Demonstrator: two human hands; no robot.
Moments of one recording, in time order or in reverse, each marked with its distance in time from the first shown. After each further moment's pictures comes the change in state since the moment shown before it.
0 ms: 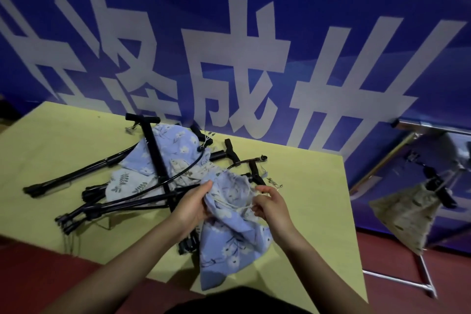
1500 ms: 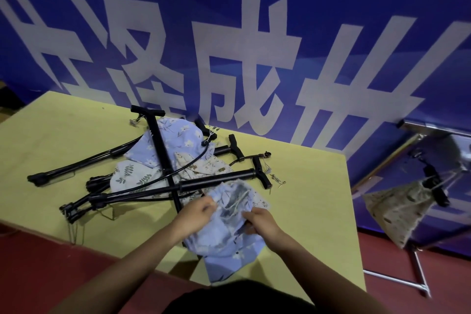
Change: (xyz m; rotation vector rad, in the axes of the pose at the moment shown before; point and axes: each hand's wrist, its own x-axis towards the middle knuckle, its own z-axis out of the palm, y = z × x) left_hand 0.028 -0.053 -0.041 0.979 -0.005 0.192; right_hand 0.027 0.069 0.016 -0.290 -0.172 0.187
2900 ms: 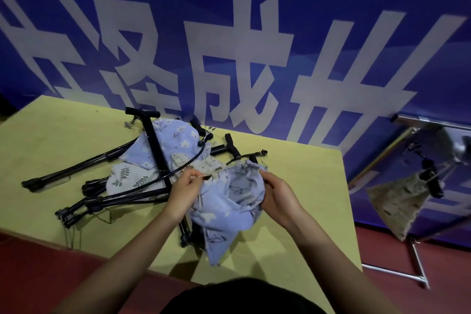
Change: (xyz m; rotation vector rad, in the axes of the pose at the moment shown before) left_hand 0.008 0.031 -0.030 -0.410 0.333 -0.084; right_hand -0.058 -0.082 -0.033 0.724 -0.304 -0.186
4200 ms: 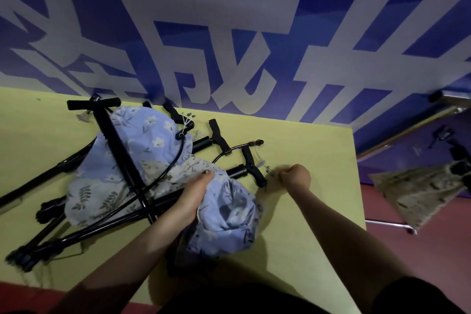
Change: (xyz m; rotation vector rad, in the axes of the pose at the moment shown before) left_hand 0.116 -0.011 0.076 -0.322 -0.204 -0.575; right_hand 0.172 0.005 -0.178 -1.254 0.912 0.357
